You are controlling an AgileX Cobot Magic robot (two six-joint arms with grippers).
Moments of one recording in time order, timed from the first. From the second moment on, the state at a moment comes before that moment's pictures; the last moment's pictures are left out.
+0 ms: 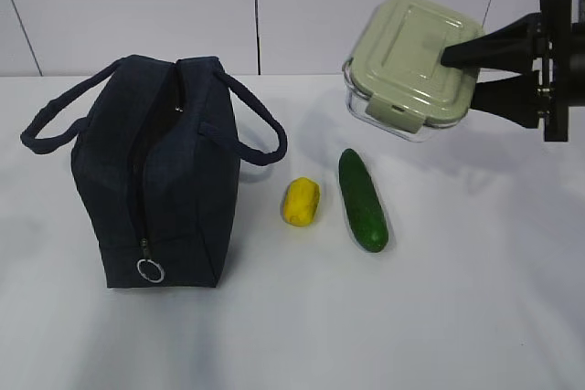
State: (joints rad) left arm -0.08 0.64 -0.59 -0.36 0.76 0.16; right arm -0.22 1.62 -0.97 1.49 1.14 -0.78
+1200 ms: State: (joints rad) left arm -0.08 1.45 -1.06 -0.72 0.72 0.46; right arm 0.09 1.69 -1.15 1.71 1.09 -0.82
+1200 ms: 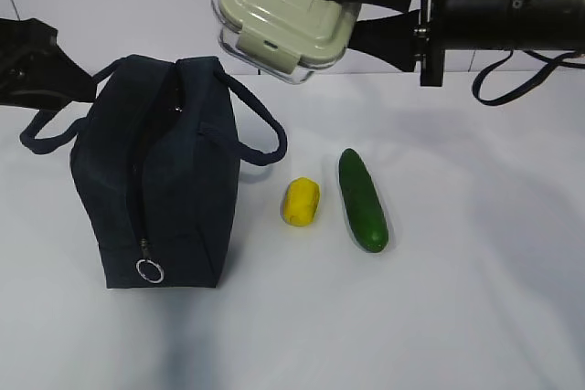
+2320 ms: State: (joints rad) left arm -0.08 1.61 -1.11 -1.00 0.82 0.68; right arm 0.19 1.93 -1.32 1.73 1.04 -0.85
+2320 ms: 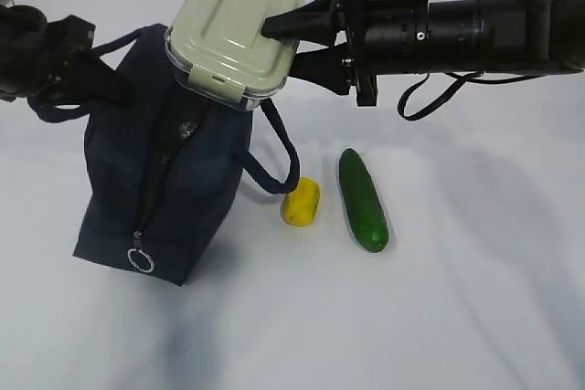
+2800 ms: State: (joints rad) left arm -0.08 1.56 -1.11 -1.18 0.82 0.79; right arm 0.19 1.97 -1.32 1.58 1.01 -0.85
